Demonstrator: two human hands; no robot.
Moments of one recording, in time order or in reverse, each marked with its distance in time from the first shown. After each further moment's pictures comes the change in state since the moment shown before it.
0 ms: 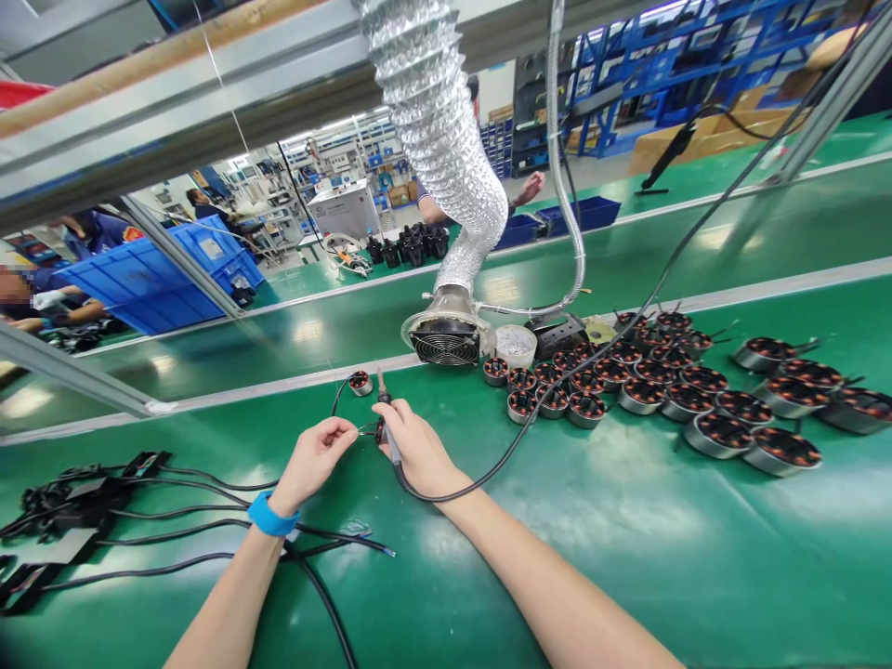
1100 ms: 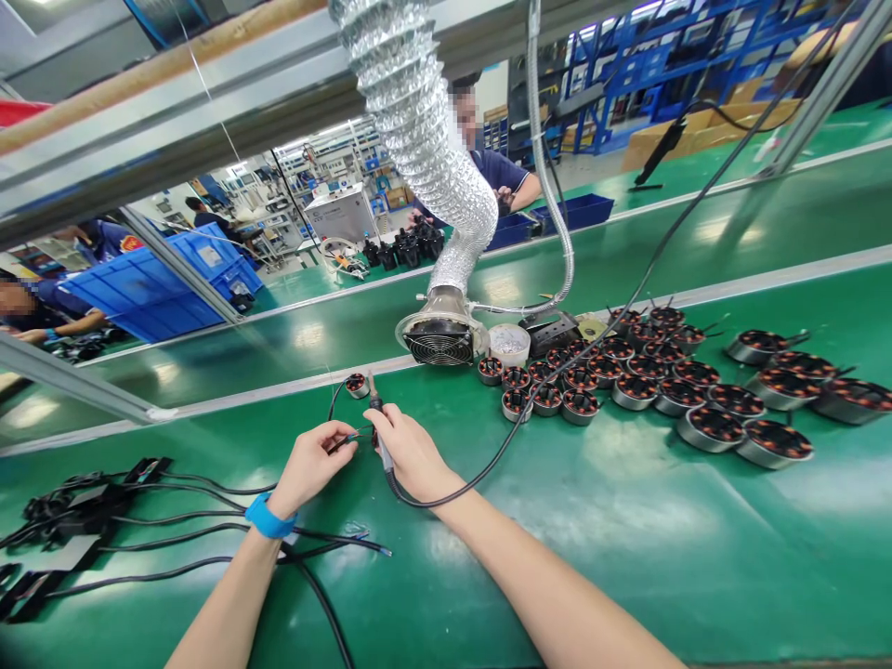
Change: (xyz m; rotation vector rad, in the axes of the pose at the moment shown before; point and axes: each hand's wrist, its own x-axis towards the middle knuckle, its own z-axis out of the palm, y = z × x) left_hand -0.002 0.002 -0.003 0.102 -0.025 0.067; right_hand -0.002 -0.006 0.002 -0.056 0.006 -0.036
